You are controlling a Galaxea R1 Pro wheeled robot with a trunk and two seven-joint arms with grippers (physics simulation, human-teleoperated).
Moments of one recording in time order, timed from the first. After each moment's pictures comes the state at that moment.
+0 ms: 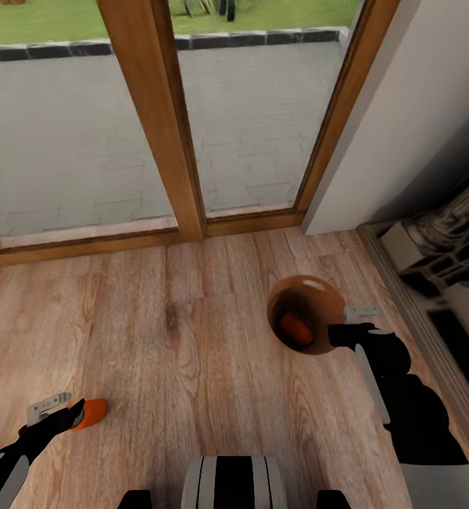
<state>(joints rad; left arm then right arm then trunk) -0.37 0.30 0.33 -0.69 0.29 0.05 -0.22 -0.55 -0.09 0.03 -1.54 0.01 0.99 -0.07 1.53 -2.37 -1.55</state>
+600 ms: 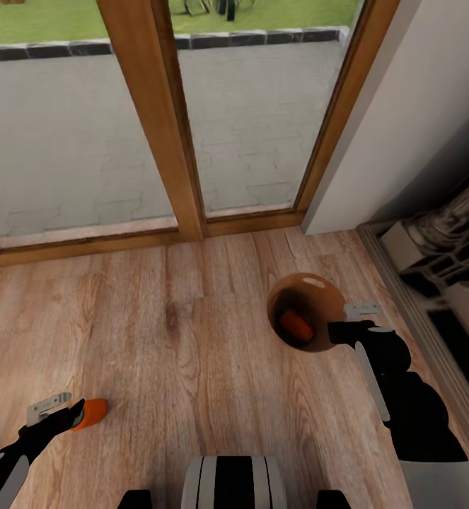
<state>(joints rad) -0.37 0.30 0.33 -0.69 0.29 0.05 -0.22 -0.56 -0.09 0.03 -1.54 0.01 0.99 -0.07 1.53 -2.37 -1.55</state>
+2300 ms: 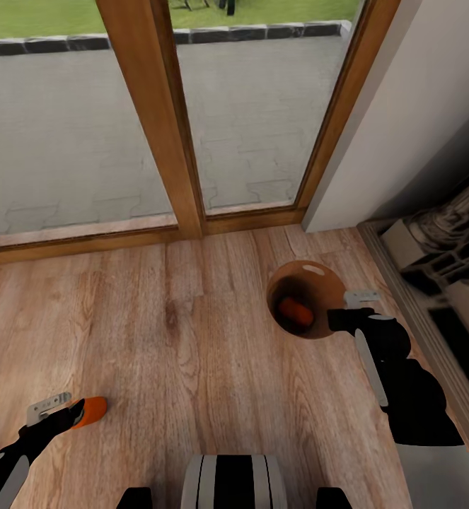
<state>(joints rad) -0.37 0.30 0.33 -0.69 0.29 0.05 -0.22 -0.61 -0.09 0.03 -1.54 0.01 0.99 -0.07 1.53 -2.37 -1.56</state>
